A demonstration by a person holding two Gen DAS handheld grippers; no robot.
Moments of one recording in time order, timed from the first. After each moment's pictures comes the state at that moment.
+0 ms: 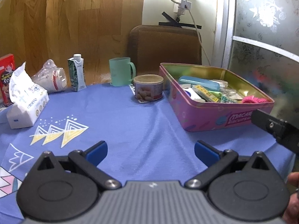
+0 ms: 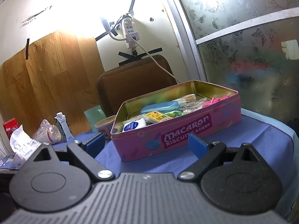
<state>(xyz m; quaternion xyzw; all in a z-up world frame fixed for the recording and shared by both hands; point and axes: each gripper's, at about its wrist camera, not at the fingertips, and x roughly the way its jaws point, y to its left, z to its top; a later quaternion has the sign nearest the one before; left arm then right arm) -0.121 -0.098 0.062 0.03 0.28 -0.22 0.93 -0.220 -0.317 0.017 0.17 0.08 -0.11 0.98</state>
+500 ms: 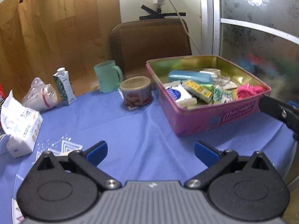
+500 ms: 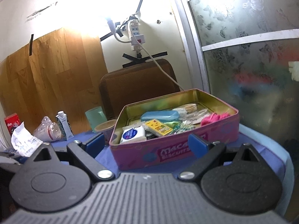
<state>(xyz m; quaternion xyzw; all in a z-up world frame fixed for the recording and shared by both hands) -0.101 -0.142 0.097 0.12 0.31 -0.23 0.91 -0.217 -0.338 0.052 0.13 0.10 -0.10 0.98</state>
